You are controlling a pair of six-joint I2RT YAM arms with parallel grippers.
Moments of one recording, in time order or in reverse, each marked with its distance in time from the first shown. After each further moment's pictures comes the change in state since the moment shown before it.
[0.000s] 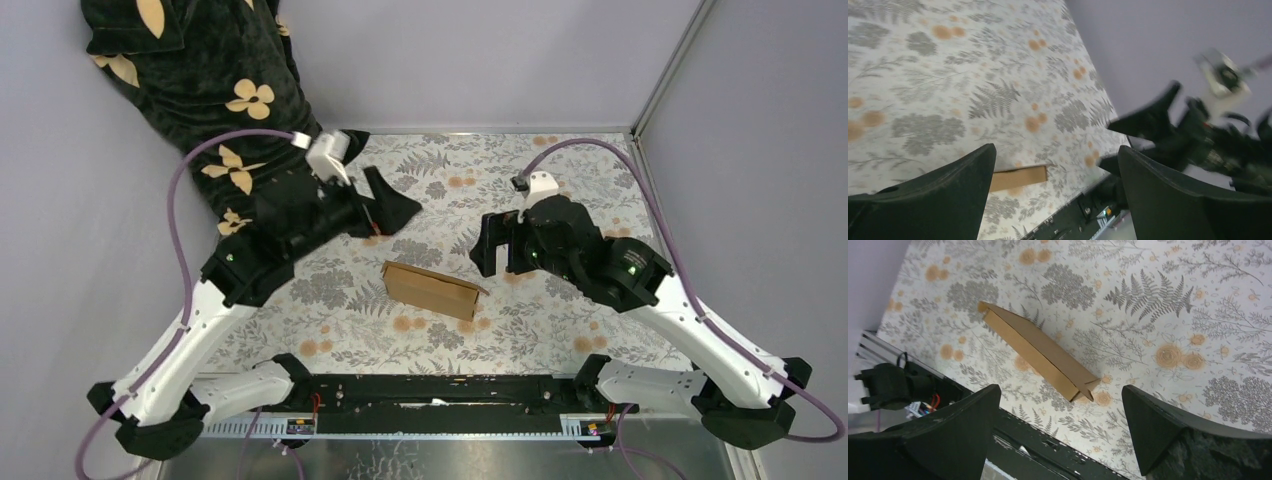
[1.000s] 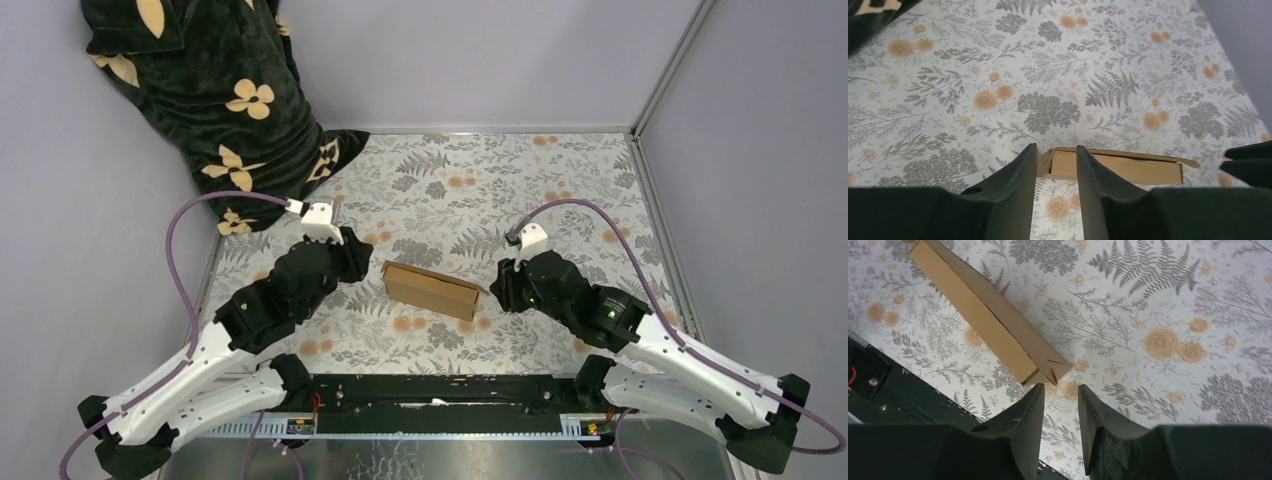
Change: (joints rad) left arm -0.298 -0.277 -0.498 0.095 -0.573 0.190; right arm 0.046 -0.235 -0.565 0.296 0.026 -0.121
